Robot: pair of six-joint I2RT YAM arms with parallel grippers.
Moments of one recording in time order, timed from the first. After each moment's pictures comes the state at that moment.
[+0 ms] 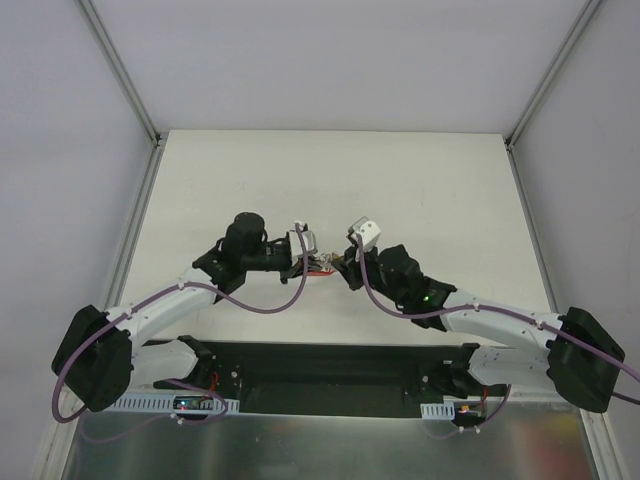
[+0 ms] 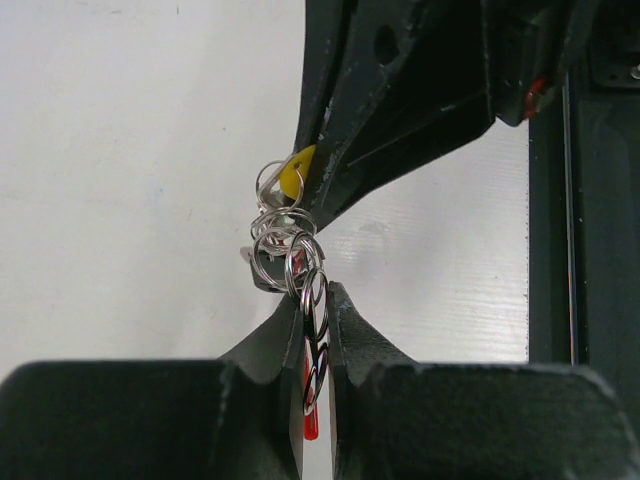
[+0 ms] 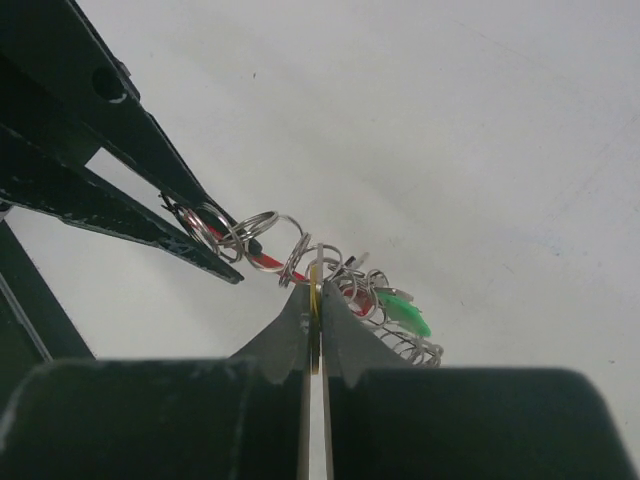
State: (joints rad) left arm -0.63 1.16 0.63 0.10 0.71 0.33; right arm 0.98 1.16 0.56 0.31 0.13 0.17
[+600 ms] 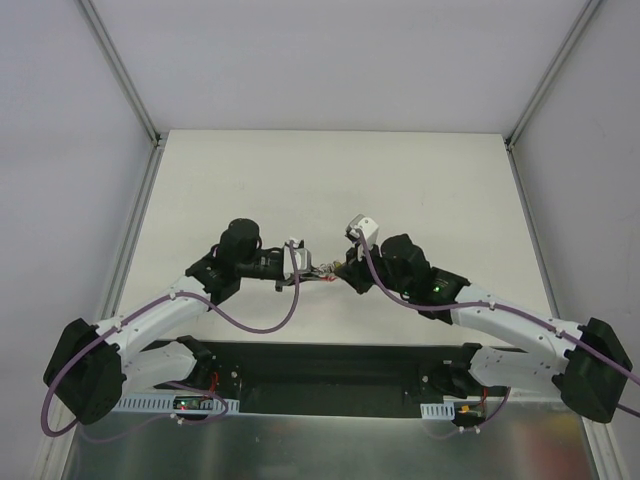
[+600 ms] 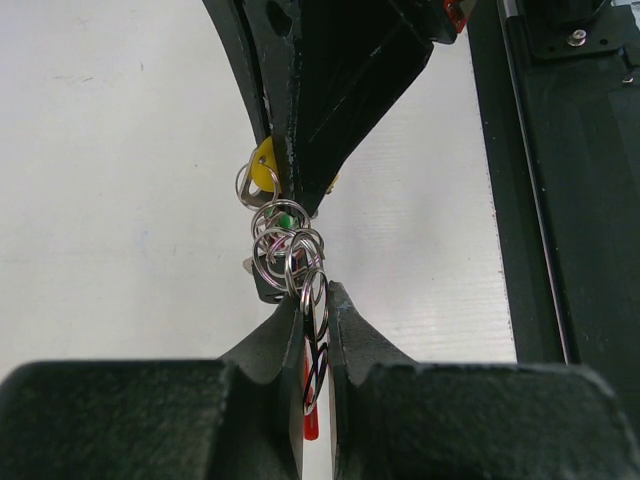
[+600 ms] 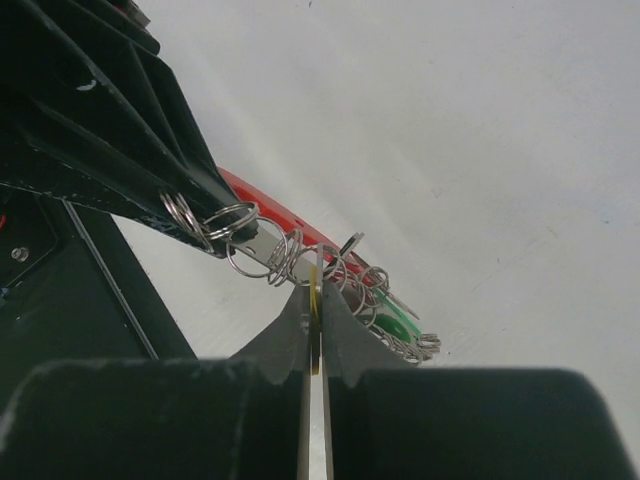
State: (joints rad) left arm -0.63 1.07 0.59 0.06 0.84 0.49; right arm 0.93 1.08 0.67 -0.02 -0.07 0.17
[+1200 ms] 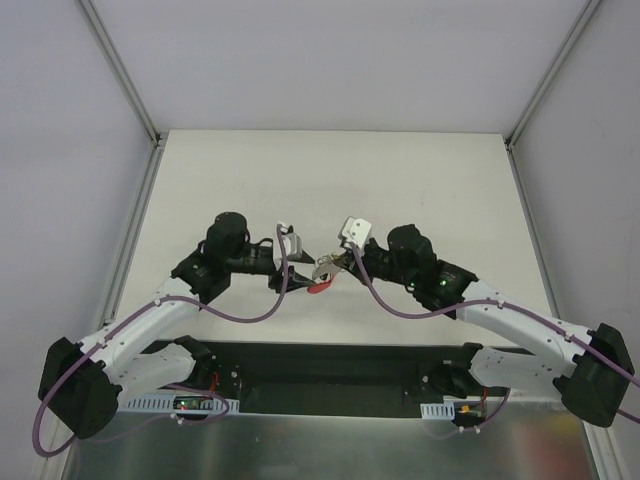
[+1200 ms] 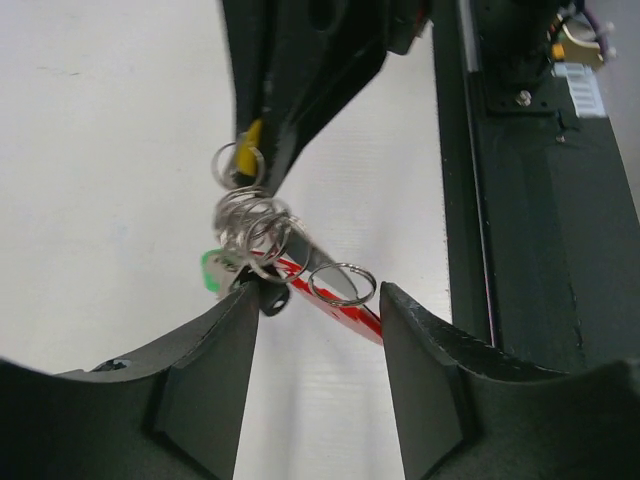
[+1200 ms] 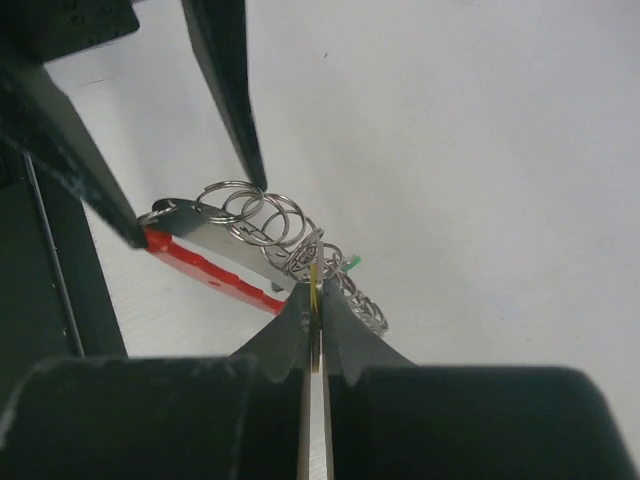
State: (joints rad) left arm -0.62 1.01 0.64 -0.04 0.89 0.36; right arm 0.91 1.06 0.73 -0.04 -0.20 -0.18
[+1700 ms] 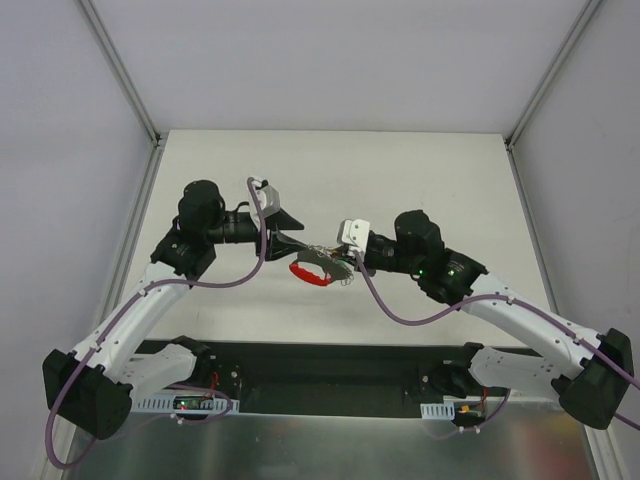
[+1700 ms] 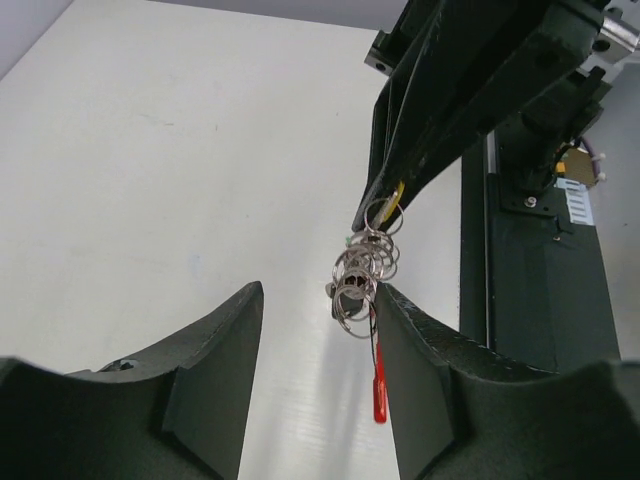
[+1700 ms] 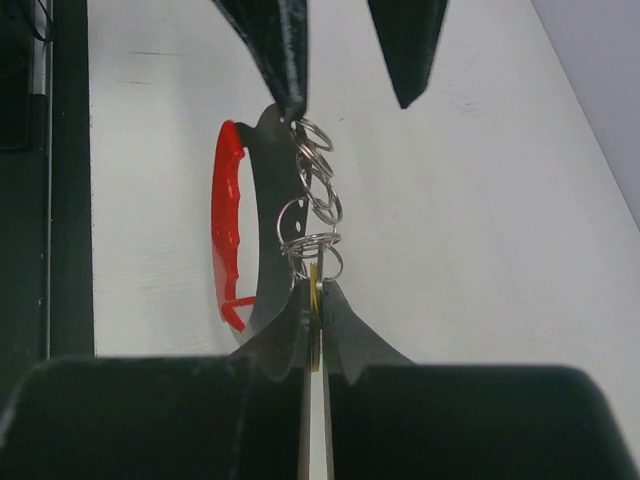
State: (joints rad) left arm -0.41 0.99 0.84 -0.09 0.98 0.15; right arm 0.85 1.06 0.86 -0.13 -0.40 -0.45
